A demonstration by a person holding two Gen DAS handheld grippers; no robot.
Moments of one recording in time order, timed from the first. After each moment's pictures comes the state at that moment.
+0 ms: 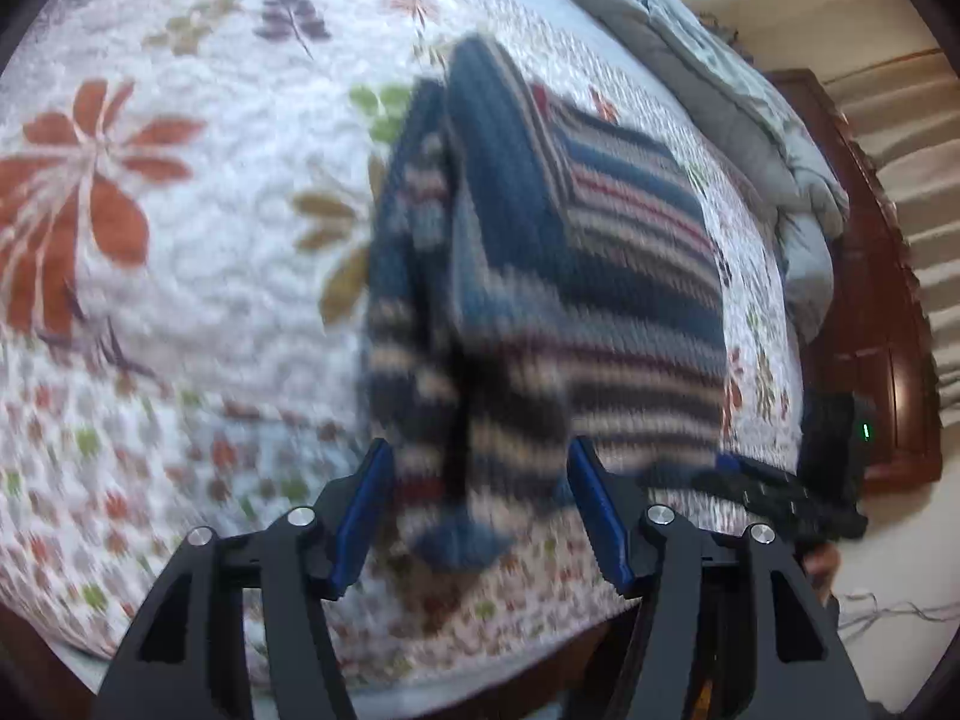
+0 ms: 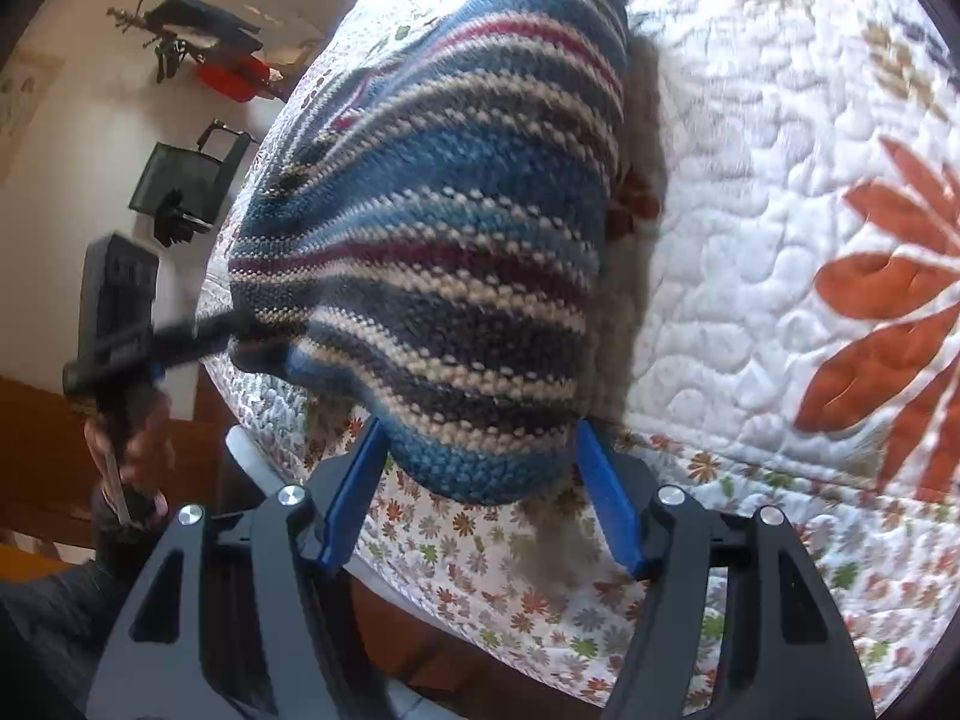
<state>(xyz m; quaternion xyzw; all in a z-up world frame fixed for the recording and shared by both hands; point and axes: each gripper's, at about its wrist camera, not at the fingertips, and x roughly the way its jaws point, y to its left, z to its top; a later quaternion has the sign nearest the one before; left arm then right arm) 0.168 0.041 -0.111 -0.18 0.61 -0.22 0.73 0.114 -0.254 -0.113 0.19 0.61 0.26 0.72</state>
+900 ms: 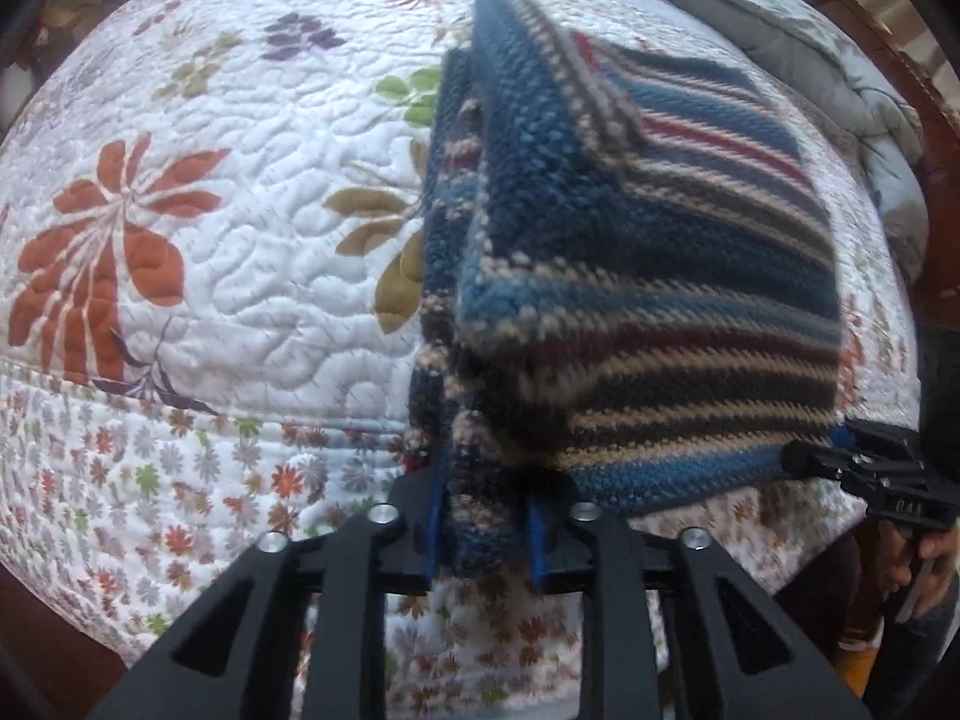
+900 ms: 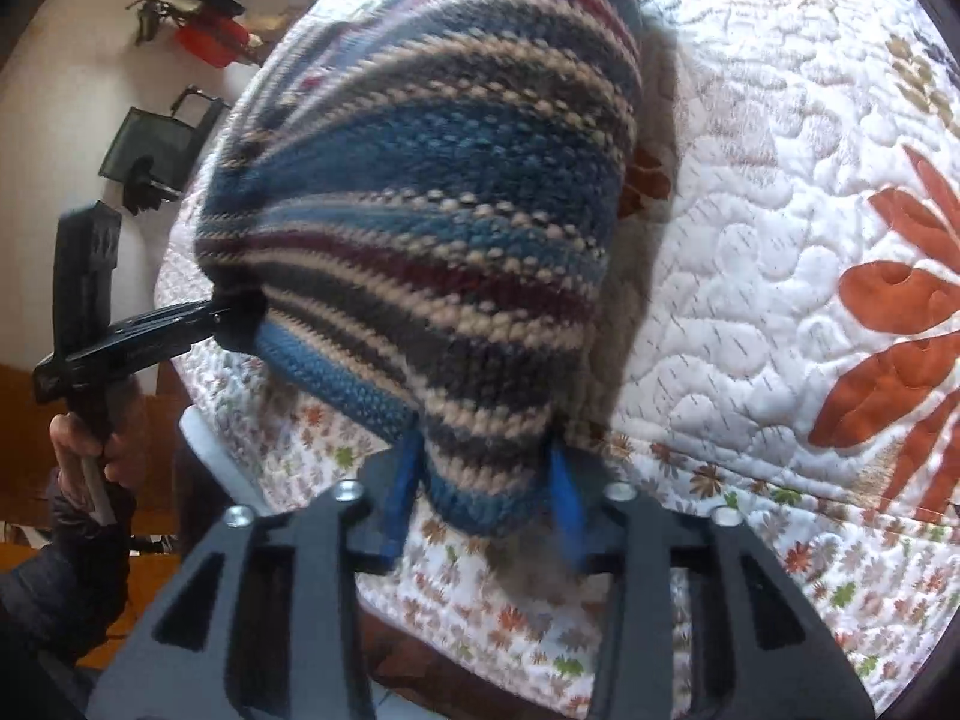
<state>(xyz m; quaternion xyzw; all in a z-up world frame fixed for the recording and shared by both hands) 0.167 0.012 -0.122 -0.04 0.62 -0.15 0.77 0.119 -0.241 -0.117 0.14 0.63 0.25 0.72</state>
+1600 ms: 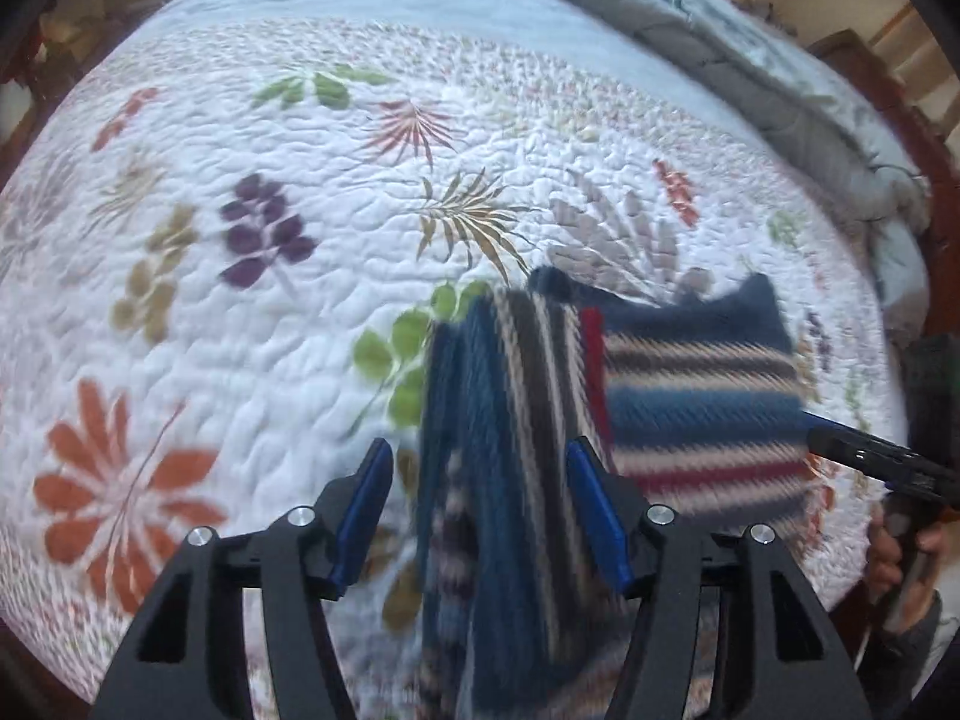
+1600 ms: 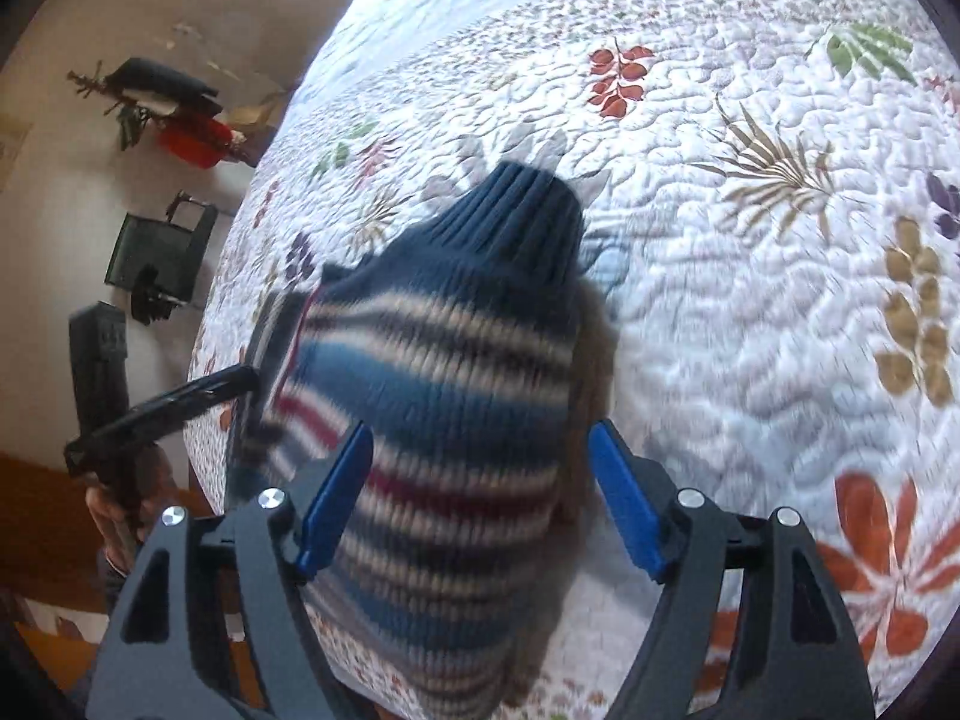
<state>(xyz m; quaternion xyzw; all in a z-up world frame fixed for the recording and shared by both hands) 0.320 -0.008 -0.084 -0.06 0.60 -0.14 0.78 0.274 -0.289 -0.089 0.21 0.60 0.21 0.74</state>
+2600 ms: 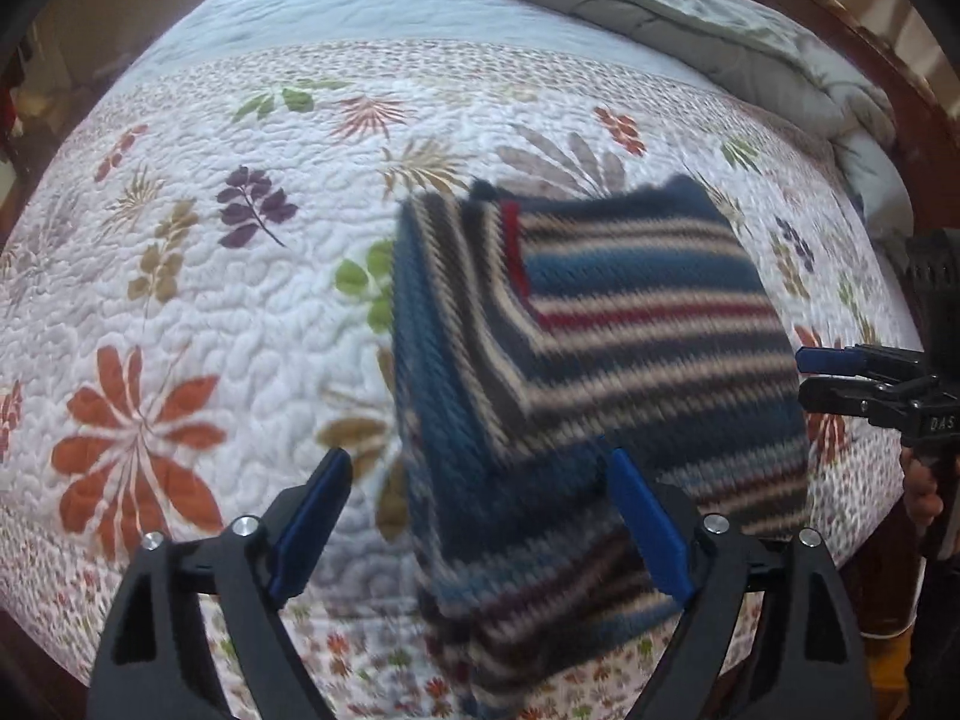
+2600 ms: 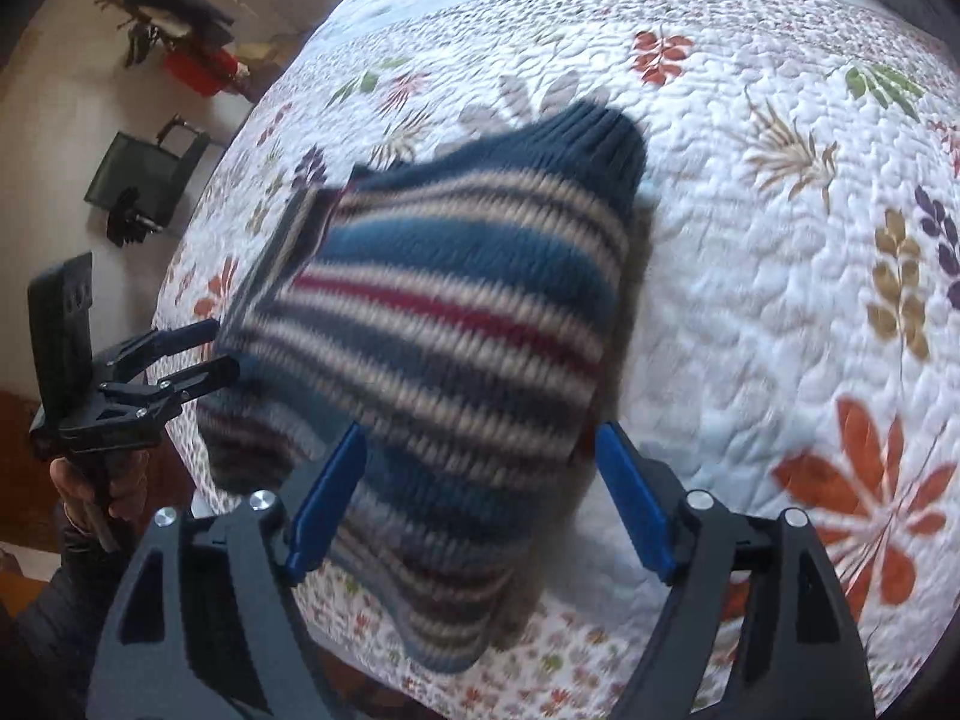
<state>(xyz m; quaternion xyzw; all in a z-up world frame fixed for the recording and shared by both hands) 0.233 -0.017 -0.075 0.01 0.57 -0.17 0.80 0.206 -0.254 -0.072 0.12 0.61 0.22 0.75</state>
